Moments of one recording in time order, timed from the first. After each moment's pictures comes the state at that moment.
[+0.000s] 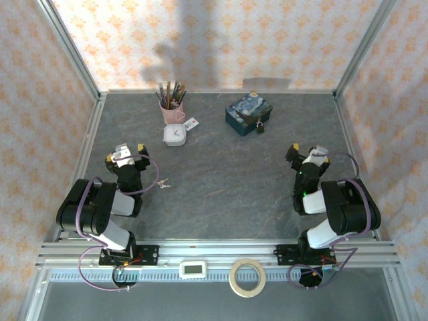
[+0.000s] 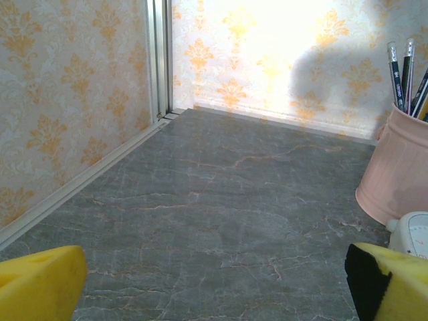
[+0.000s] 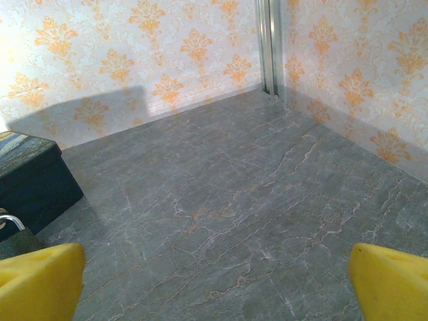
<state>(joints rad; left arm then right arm) -0.04 1.54 0.18 1.25 -0.47 -0.12 0.07 1.52 0.19 1.19 0.40 0.23</state>
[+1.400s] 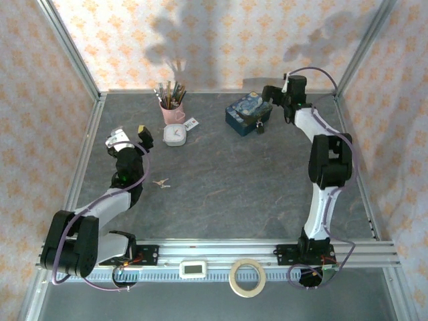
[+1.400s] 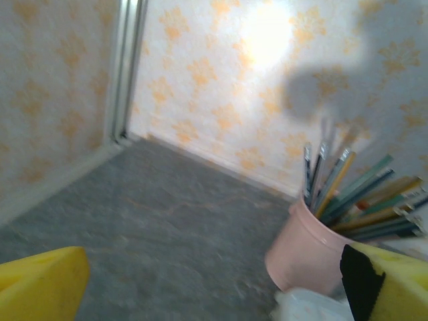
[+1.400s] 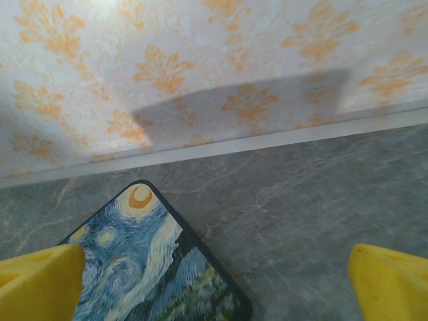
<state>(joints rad) -0.14 1.20 0.41 0.69 -0.49 -0.38 0.07 2.11 1.68 -0.10 -0.10 0.24</state>
